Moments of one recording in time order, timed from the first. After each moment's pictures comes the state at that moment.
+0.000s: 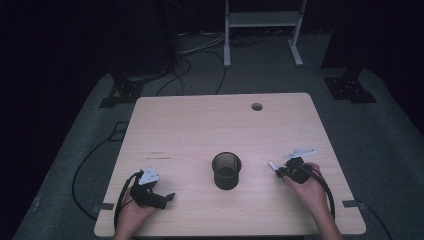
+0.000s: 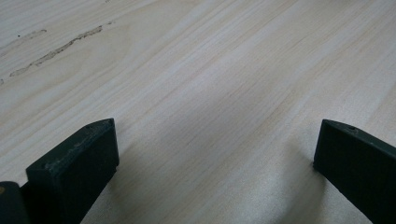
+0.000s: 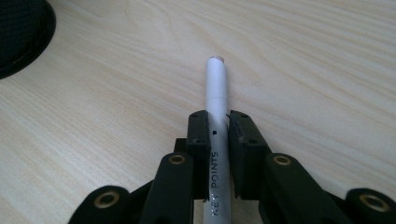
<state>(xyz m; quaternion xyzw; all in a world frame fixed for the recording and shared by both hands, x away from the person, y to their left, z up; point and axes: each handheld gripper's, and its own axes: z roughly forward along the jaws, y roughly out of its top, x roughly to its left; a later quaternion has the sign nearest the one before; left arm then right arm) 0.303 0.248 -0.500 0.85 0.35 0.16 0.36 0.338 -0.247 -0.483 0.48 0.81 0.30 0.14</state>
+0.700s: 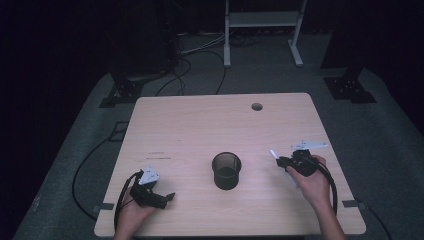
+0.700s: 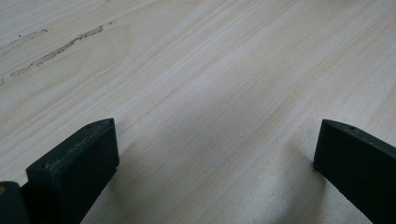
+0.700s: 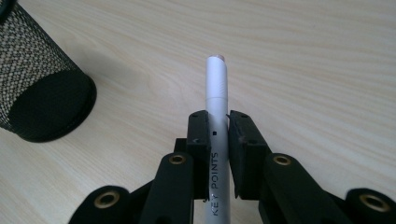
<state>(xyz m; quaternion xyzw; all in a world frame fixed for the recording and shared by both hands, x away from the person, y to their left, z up) 0.304 0.248 -0.500 0.85 0.35 0.16 0.36 0.340 -0.255 -0.447 0.48 0.78 0.38 0.15</state>
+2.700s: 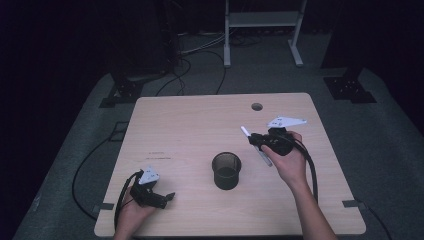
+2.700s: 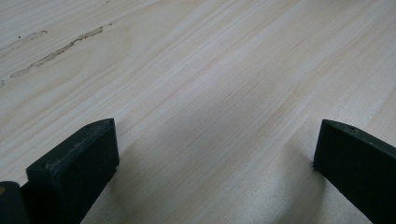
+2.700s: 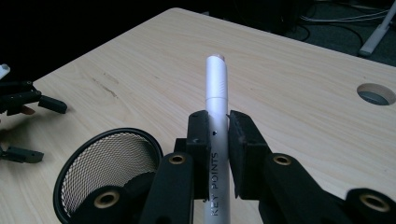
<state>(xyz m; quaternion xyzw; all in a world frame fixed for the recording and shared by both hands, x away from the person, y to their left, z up) 0.304 0.249 -0.500 0.85 0.35 0.15 0.35 0.361 -0.177 -0.369 0.39 0.78 0.47 0.15</state>
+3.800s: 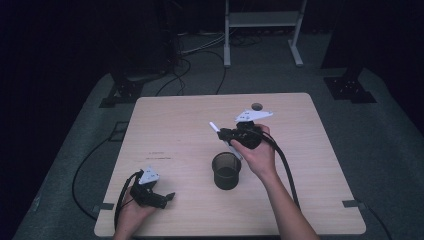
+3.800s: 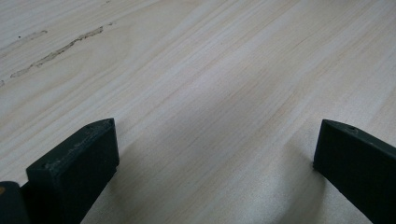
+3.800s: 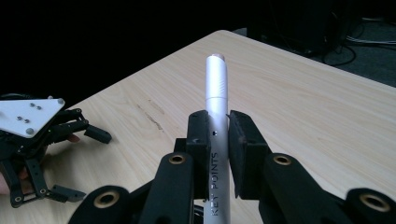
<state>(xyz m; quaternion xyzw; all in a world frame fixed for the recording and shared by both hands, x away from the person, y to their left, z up) 0.305 0.249 -0.500 0.85 0.35 0.16 0.35 0.379 -0.100 -0.360 0.34 0.79 0.50 0.12</state>
